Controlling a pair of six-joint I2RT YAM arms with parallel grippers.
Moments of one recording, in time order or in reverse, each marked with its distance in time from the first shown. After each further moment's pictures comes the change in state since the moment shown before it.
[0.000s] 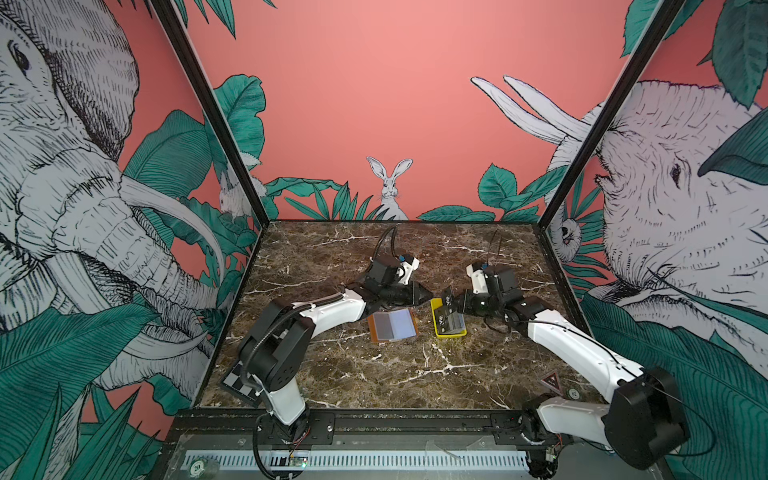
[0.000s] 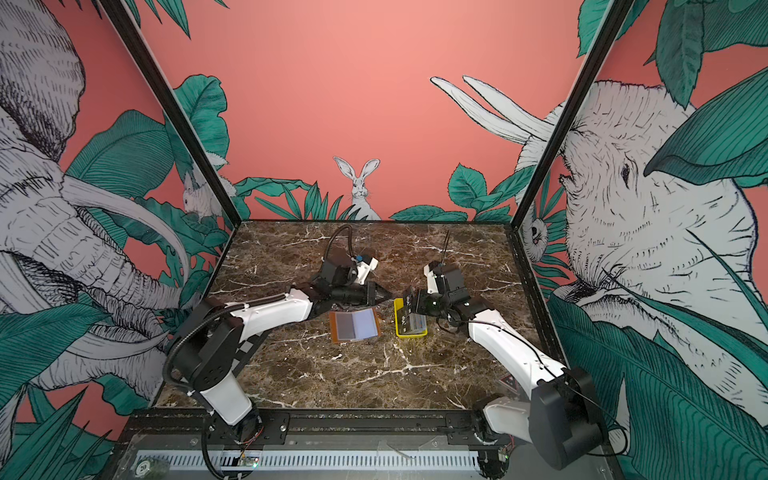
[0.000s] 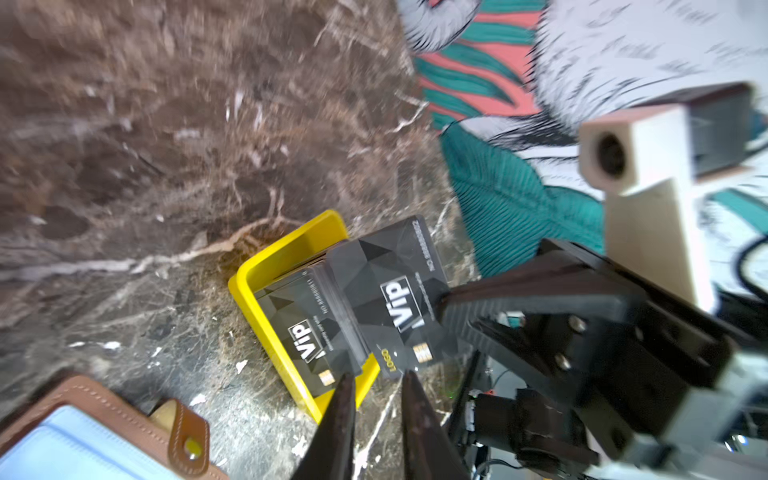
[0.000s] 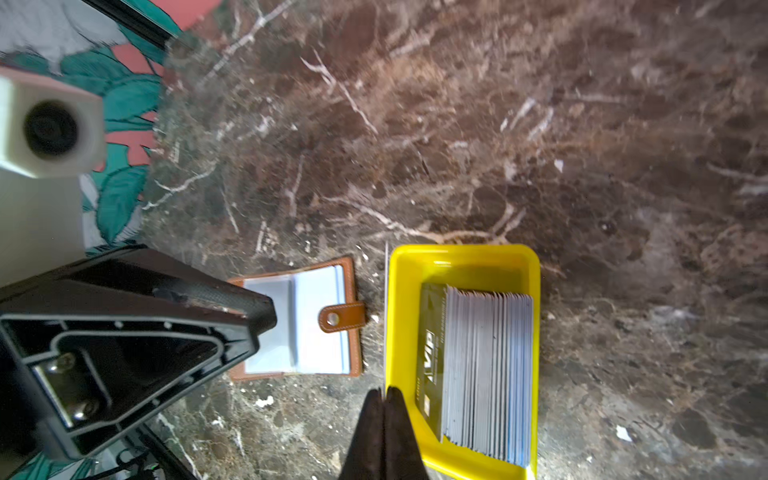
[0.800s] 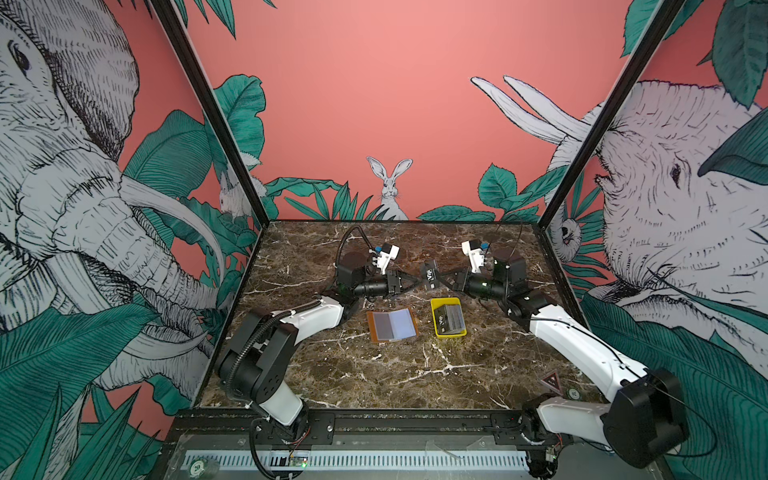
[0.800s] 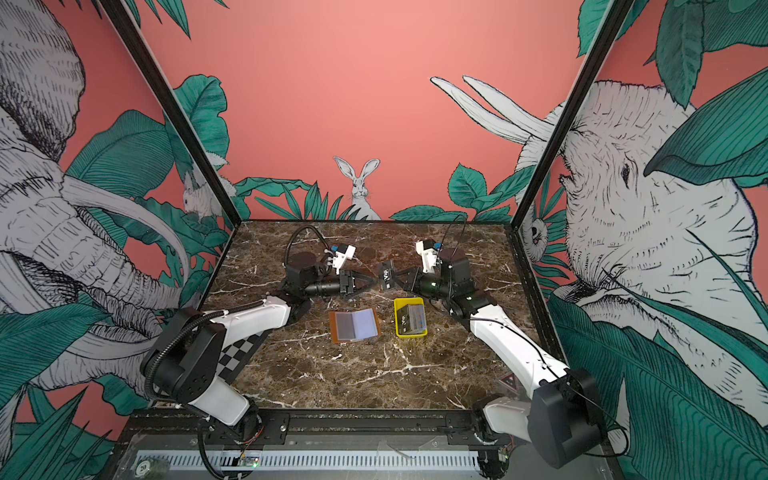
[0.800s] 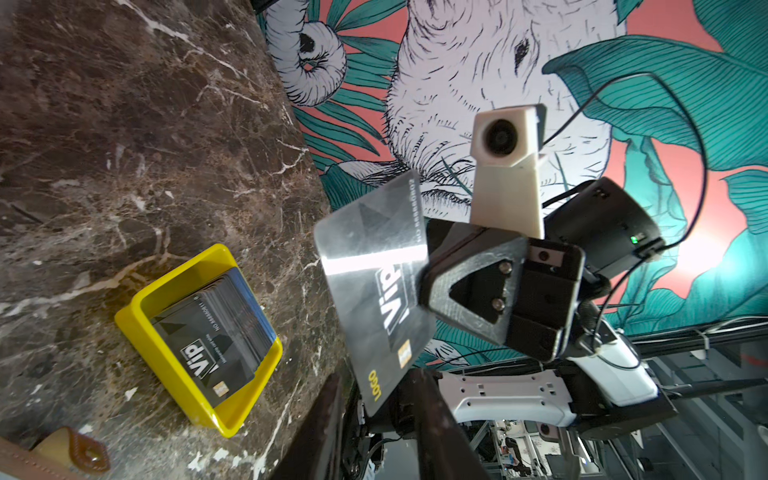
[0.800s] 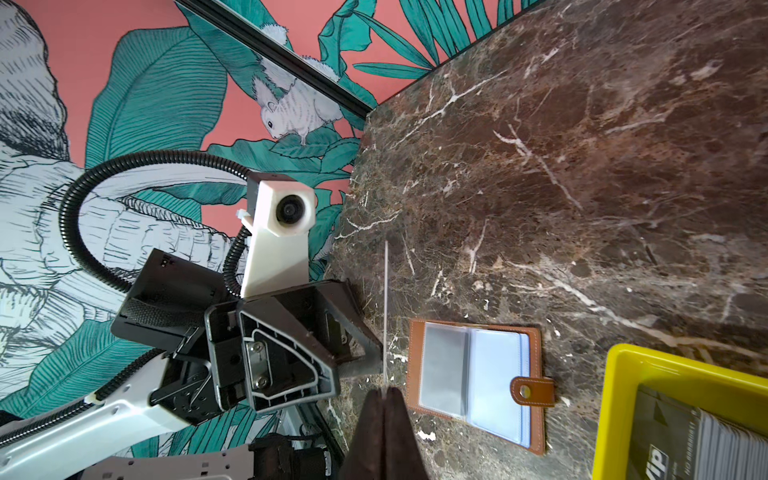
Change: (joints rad) left arm 0.132 -0.082 -0.166 0.480 0.298 -0.336; right arm -0.012 0.024 0.055 0.327 -0.332 0.235
